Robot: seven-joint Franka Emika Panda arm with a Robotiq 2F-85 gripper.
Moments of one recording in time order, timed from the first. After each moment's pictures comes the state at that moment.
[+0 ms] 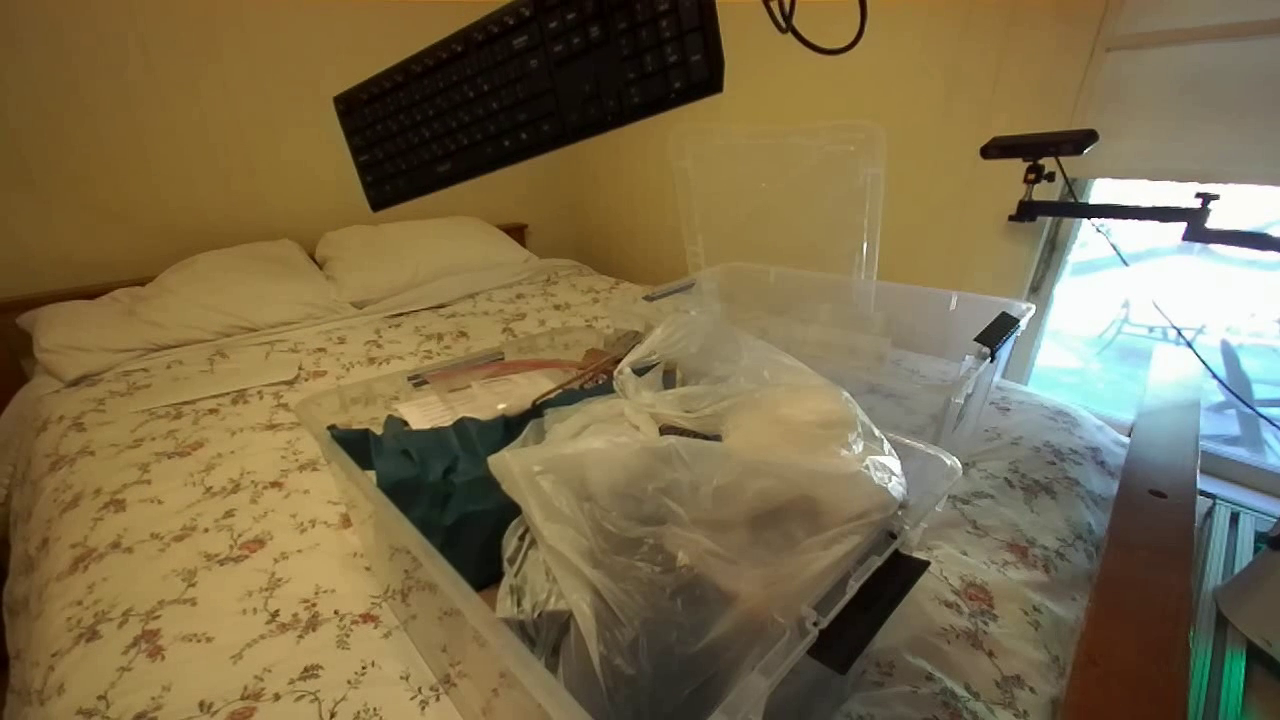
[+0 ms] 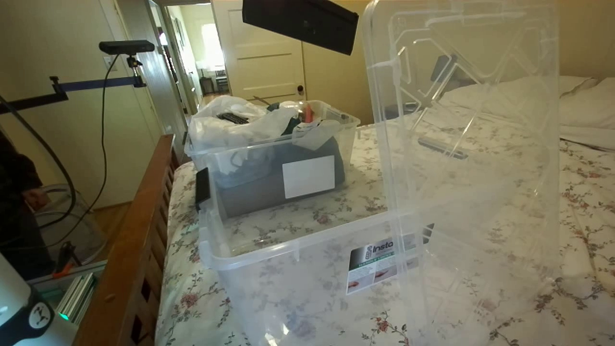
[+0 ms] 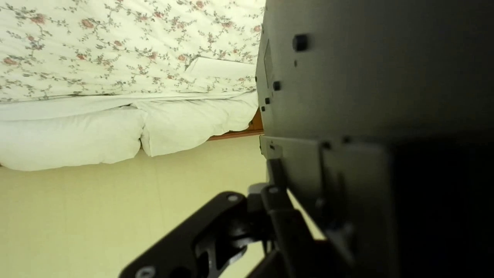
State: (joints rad) arm 0.54 0.12 0.07 -1.58 -0.30 2.69 0.58
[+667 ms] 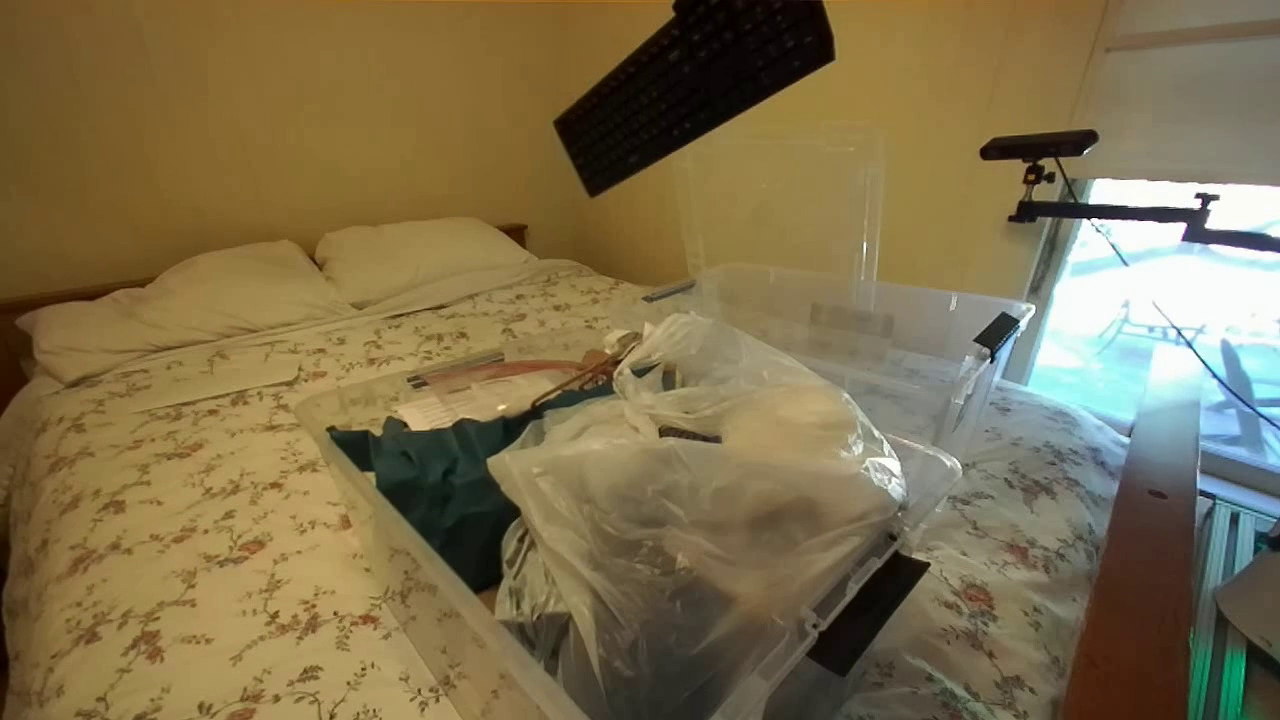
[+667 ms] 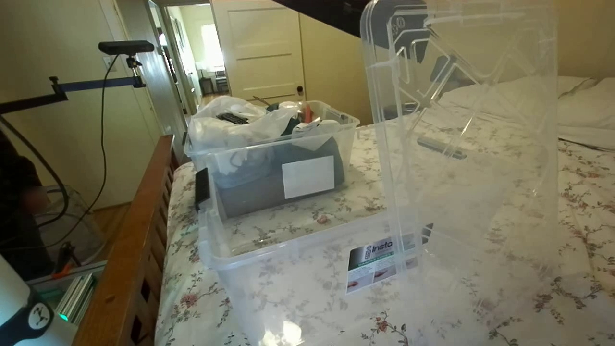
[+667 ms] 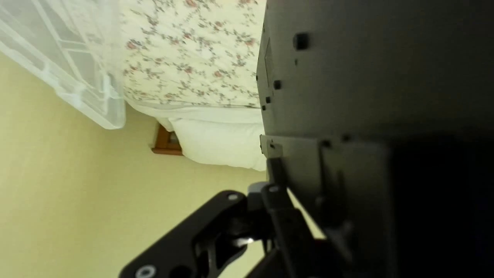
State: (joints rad) arm 0.39 -0.04 0.05 -1.61 -0.55 2.32 0.61
